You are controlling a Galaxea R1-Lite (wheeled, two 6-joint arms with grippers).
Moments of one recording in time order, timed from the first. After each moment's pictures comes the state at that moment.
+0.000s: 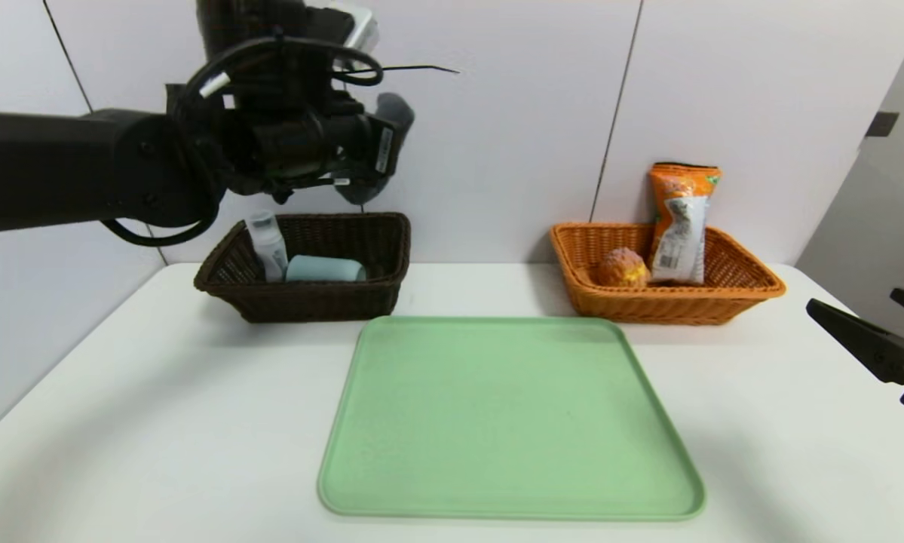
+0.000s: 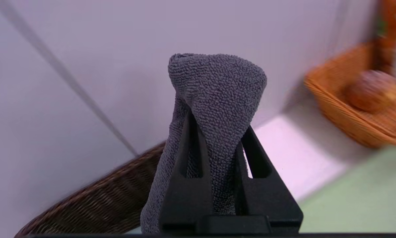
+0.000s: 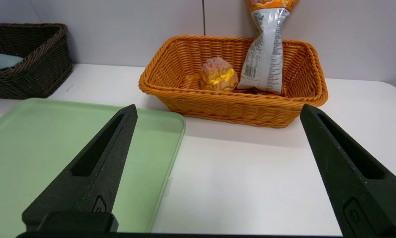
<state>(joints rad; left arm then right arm) -0.48 1.87 -1.63 -0.21 0.08 0.21 -0.05 1.06 -0.31 -0.73 0.22 0.03</state>
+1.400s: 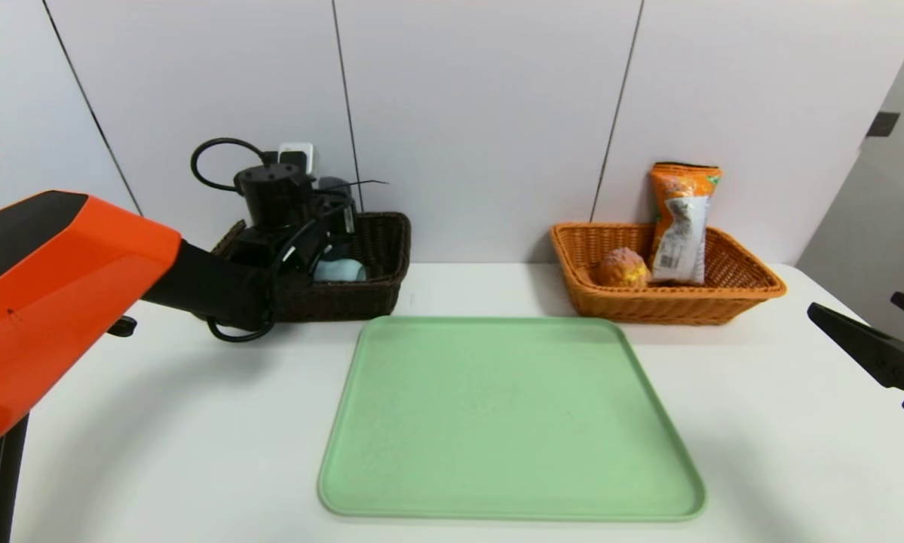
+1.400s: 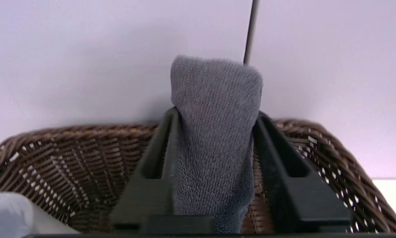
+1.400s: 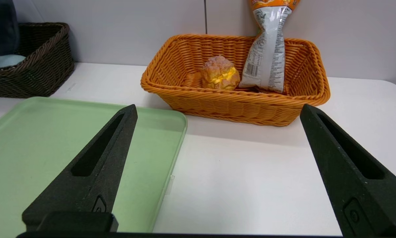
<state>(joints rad) -0.30 2.17 -1.35 -0.91 0.26 -0.02 -0.04 1.05 -0.30 -0.73 0.22 0.03</state>
